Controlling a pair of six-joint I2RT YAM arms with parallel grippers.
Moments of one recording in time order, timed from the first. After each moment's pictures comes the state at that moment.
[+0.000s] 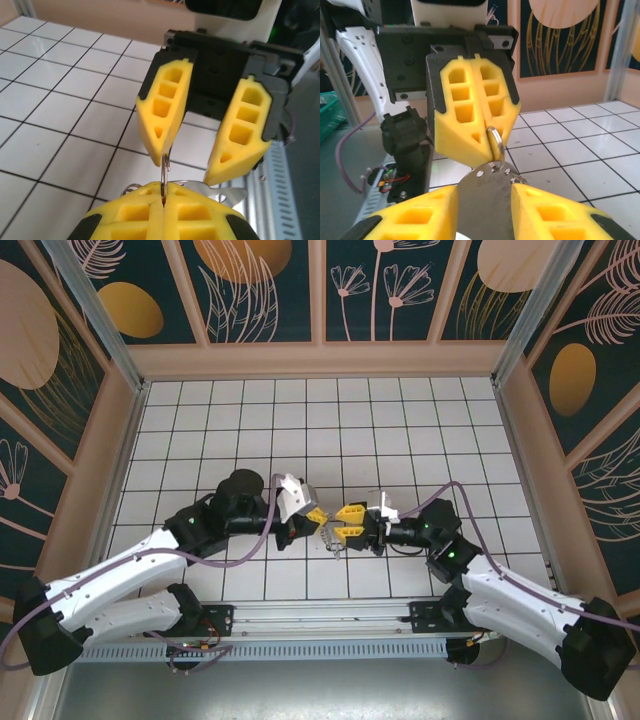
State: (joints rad) left arm -0.92 1.01 0.83 -0.28 0.42 0.08; right arm 0.77 0.77 0.31 0.48 -0.67 0.04
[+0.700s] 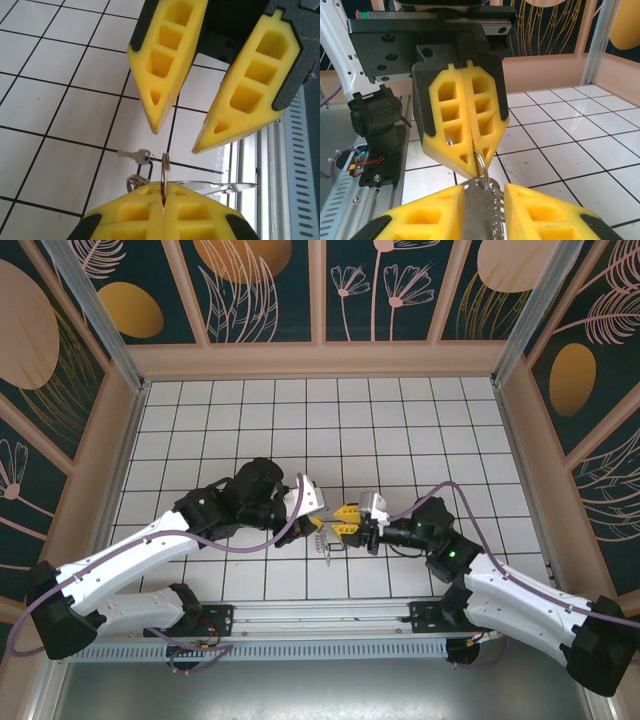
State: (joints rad) left arm -0.92 1.13 0.99 -0.59 0.39 0.24; right arm 0.84 0.78 0.36 0.33 -0.54 -0.08
